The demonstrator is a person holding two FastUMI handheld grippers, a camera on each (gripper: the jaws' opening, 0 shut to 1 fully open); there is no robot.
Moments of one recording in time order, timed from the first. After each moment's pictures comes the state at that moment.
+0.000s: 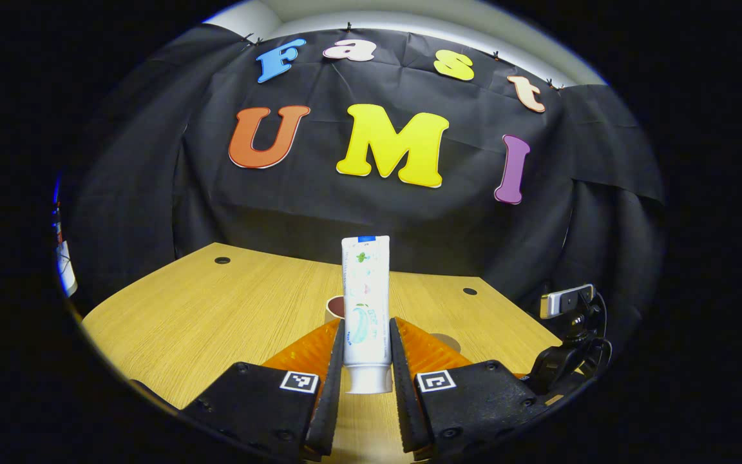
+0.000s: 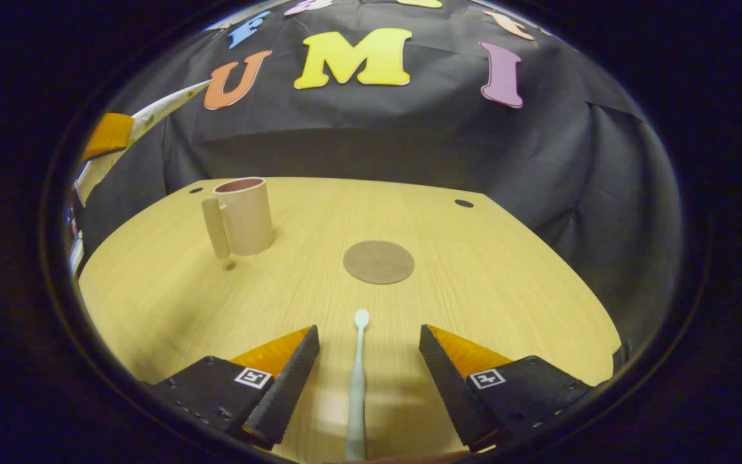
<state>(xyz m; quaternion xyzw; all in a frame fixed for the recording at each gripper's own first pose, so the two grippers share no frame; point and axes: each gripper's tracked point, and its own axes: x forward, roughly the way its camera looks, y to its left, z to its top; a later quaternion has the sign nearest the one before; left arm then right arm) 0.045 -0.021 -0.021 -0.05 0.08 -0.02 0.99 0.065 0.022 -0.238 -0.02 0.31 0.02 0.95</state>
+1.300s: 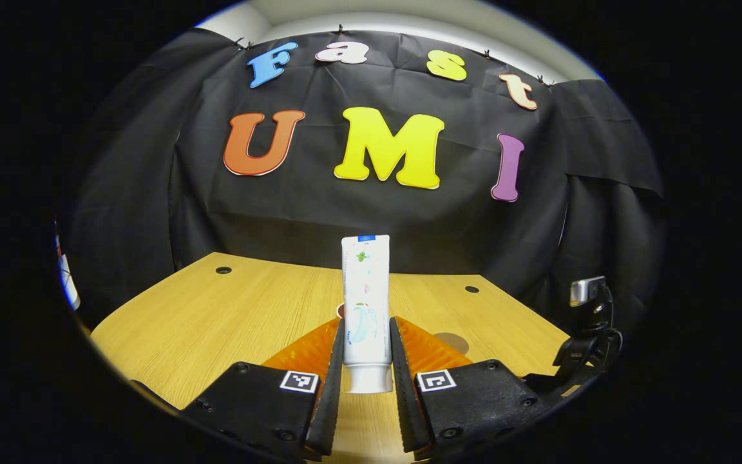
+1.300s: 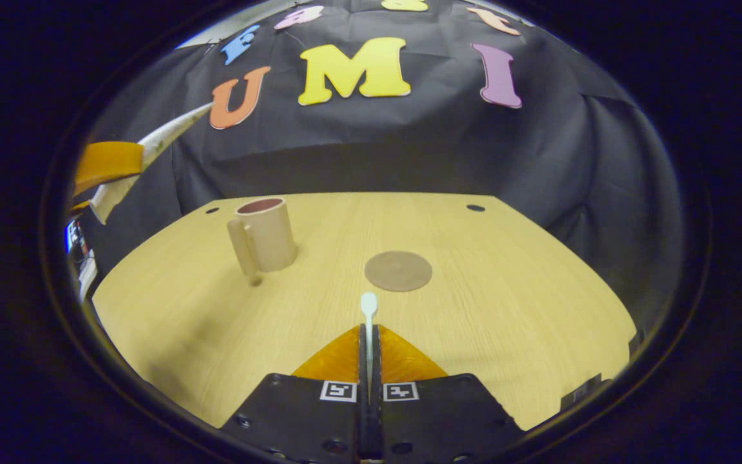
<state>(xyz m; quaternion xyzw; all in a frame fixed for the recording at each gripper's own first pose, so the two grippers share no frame) 0.042 -0.010 -0.010 -0.04 0.06 -0.04 1.00 0.050 0.039 -0.197 0.03 0.25 0.05 0.97</state>
